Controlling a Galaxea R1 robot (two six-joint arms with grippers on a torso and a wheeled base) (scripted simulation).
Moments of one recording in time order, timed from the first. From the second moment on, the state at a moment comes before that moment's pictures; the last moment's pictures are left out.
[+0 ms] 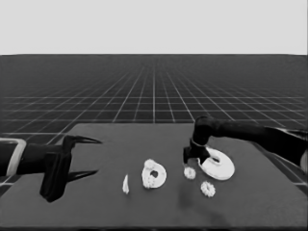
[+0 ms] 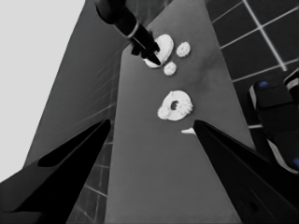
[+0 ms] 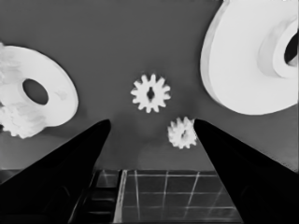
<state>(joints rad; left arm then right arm) -0.34 1.76 -0.42 0.31 0.68 0.35 0.01 2.53 -1.34 -0.18 -1.50 1.18</state>
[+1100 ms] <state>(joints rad) -0.34 1.75 -0.42 0.31 0.68 0.35 -0.19 2.60 -1.51 -0.34 -1.40 1.11</state>
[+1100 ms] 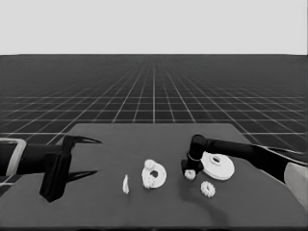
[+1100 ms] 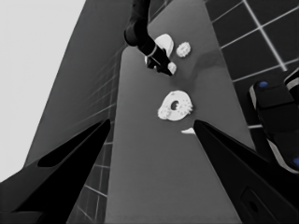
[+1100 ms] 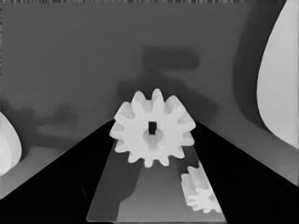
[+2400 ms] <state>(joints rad) -0.34 1.75 -0.42 0.31 0.68 0.35 -0.14 2.94 -1.65 -0.32 -1.48 1.30</state>
